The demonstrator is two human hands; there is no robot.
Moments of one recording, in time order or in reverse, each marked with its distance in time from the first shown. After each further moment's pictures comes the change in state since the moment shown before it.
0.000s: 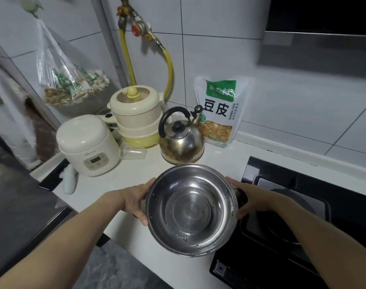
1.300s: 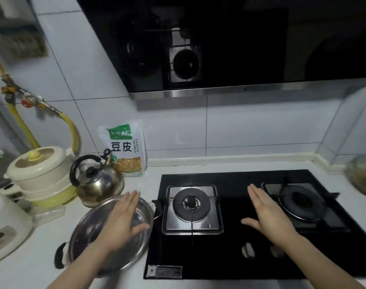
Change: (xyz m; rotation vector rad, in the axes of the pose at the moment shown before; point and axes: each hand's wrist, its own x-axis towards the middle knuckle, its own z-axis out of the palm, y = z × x) left_hand -0.011 0.206 0.092 0.496 0.626 0.498; right_hand -0.331 0.078 0.082 -0.247 0.924 0.471
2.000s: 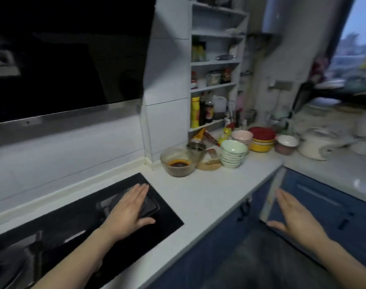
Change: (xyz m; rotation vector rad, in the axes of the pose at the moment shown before) left_hand 0.083 0.555 0.061 -0.121 -0.084 0.841; right_hand -0.450 0.372 -0.204 -0.211 0.172 0.780
